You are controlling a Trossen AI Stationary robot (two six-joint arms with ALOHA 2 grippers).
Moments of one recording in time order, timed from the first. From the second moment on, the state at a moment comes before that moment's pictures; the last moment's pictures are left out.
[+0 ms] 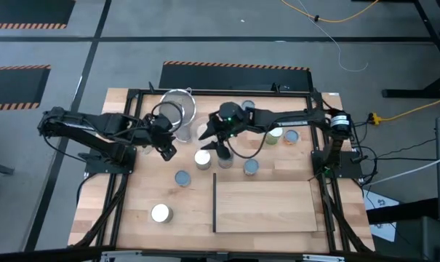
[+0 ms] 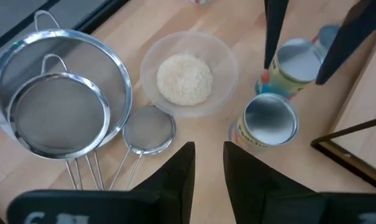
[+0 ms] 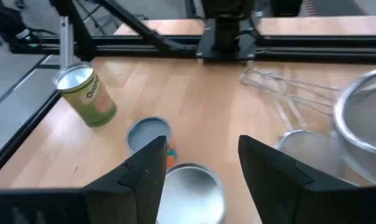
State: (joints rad) left arm -0.14 1.06 1.11 -1.02 -0.46 -0.70; right arm -0.16 1.88 1.40 -0.04 -0.43 -0.08
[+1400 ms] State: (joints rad) left arm -0.14 1.06 1.11 -1.02 -0.48 -0.71; right arm -0.16 2.04 1.40 -0.08 -0.35 -0.08
